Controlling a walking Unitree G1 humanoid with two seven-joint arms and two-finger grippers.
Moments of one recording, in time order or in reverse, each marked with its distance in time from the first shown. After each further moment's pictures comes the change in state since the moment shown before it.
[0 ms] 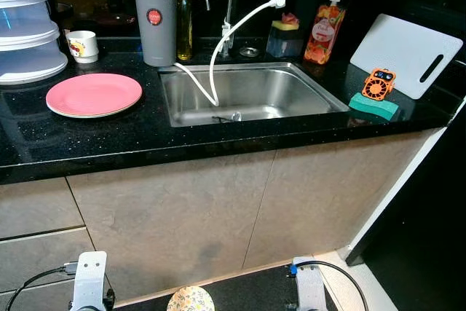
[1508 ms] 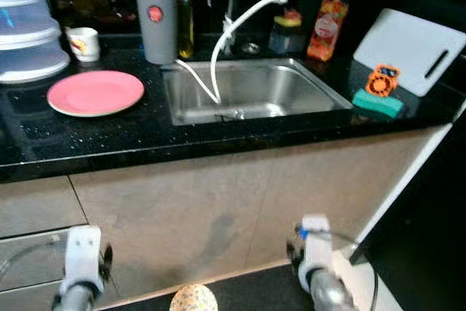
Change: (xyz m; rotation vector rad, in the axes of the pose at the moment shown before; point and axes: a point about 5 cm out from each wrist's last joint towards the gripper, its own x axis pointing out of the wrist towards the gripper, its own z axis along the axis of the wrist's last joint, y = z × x) left arm -0.045 -0.001 0.091 0.001 -0.610 -0.034; right arm -0.023 -0.007 0.112 0.029 -0.627 0.066
